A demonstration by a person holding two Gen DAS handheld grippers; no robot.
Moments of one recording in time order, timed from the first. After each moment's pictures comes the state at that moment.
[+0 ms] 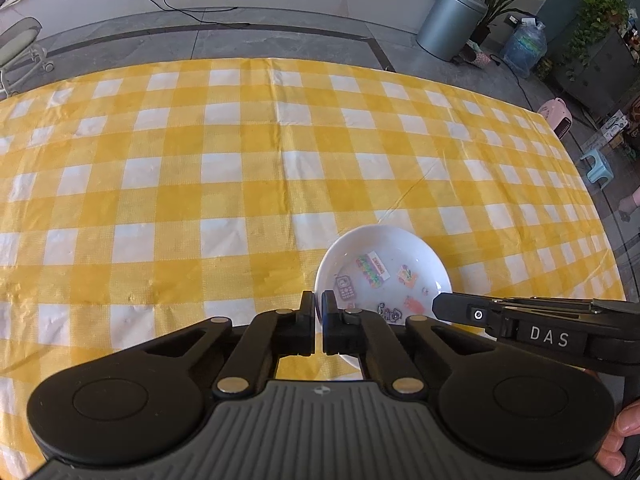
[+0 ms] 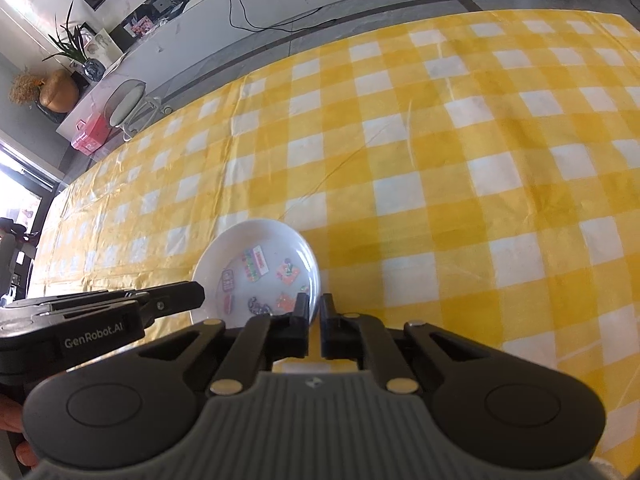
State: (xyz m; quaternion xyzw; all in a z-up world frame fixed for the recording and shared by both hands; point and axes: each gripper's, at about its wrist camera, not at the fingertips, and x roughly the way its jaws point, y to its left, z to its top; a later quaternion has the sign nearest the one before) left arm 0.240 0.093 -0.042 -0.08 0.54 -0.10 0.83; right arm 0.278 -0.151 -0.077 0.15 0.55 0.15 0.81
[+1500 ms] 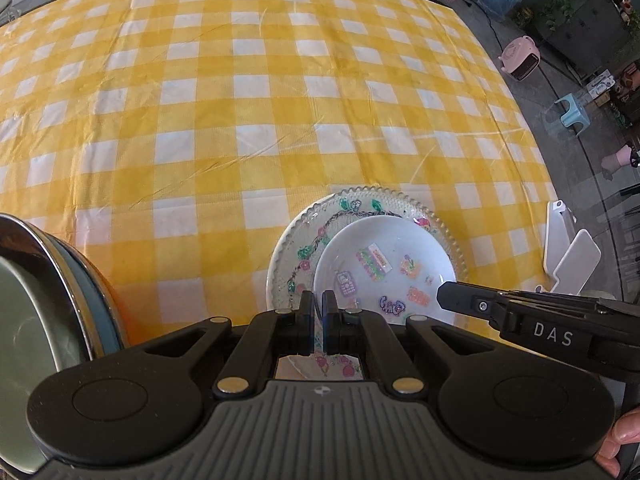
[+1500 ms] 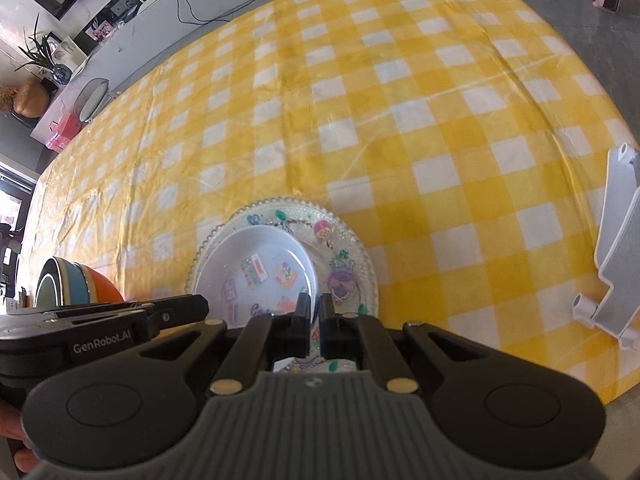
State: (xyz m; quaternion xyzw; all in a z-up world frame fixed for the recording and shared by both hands) left arm 0.109 -0.075 -0.035 -0.08 0.60 -0.12 0.78; right arm 0.122 -0.326 -0.048 0.16 0.58 0.10 0.79
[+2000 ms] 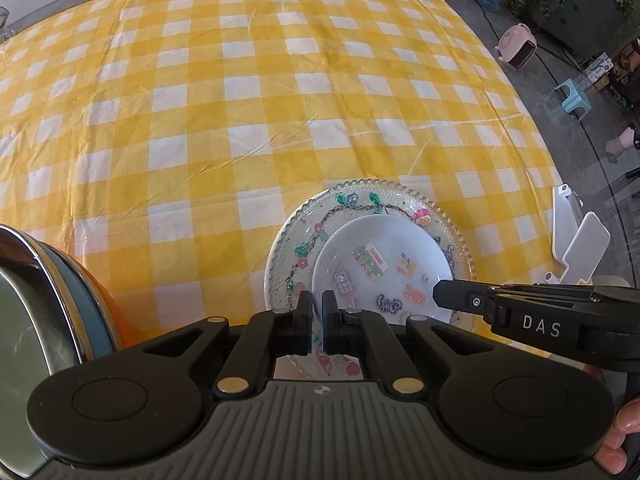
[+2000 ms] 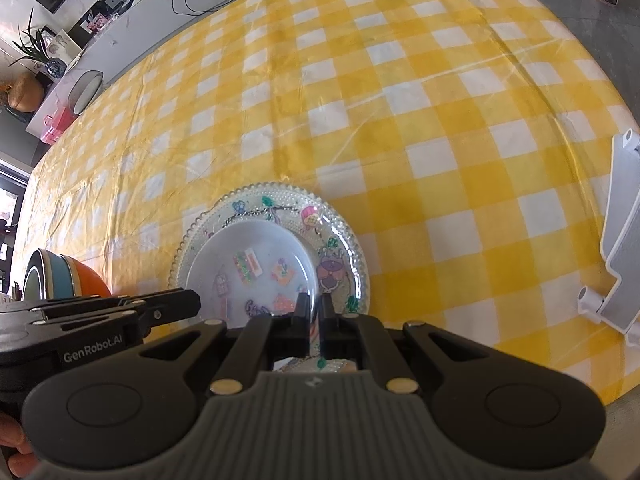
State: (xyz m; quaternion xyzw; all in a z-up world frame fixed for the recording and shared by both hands) left arm 0.107 -0.083 -0.038 -0.05 0.60 -0.12 0.79; right arm 0.123 -0.325 -0.060 0.16 0.59 0.10 0.78
